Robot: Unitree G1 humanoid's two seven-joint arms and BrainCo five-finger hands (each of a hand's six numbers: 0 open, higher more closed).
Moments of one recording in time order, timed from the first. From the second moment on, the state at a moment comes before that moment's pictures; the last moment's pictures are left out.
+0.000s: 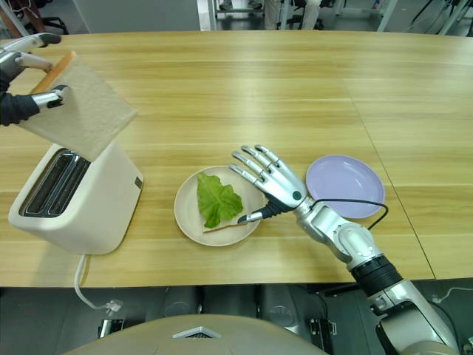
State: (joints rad) left arm -0.25 0.93 0.32 -0.45 0.23 0.16 -0.63; right arm -0.21 -0.65 0.43 0.08 -1.10 -0.42 -0.56
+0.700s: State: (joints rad) left arm -0.55 0.55 -0.34 0.13 0.13 -0.08 -0.92; right arm -0.21 -0.72 0.11 0.06 -0.96 -0.31 -0.57
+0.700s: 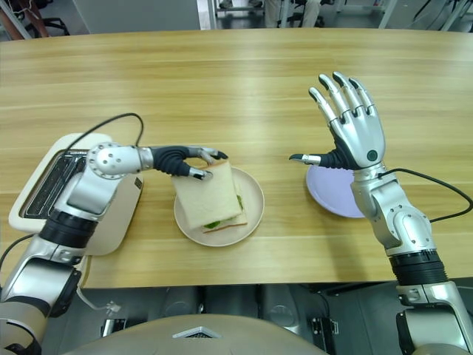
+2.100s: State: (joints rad) left arm -0.78 0.38 -0.46 0.84 0.46 -0.54 -0.59; right arm -0.20 -0.66 0.14 0.06 -0.96 -0.35 -0.56
